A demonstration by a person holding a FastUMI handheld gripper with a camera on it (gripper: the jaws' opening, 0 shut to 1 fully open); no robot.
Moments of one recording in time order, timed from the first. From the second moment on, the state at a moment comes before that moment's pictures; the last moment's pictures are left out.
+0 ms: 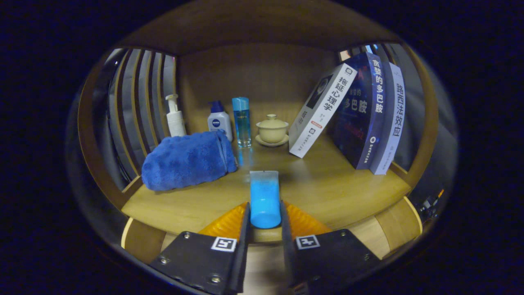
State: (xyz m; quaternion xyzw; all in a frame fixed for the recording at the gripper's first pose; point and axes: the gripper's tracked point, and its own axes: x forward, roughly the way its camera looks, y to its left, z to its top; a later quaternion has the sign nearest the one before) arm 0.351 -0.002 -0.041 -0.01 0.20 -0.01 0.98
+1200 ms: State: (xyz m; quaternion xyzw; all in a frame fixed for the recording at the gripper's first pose) arm 0.148 -0.041 0.008 -0.02 0.09 0.03 1.00
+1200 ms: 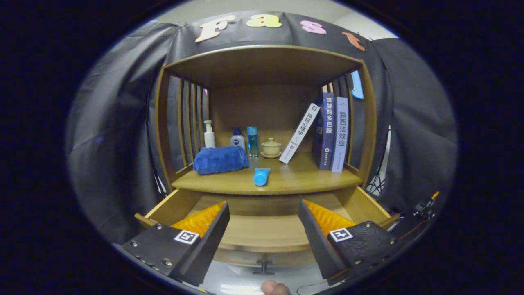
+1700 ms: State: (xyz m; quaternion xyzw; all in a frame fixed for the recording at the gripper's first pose) arm 0.071 -0.070 -0.077 -0.03 0.05 0.02 1.00
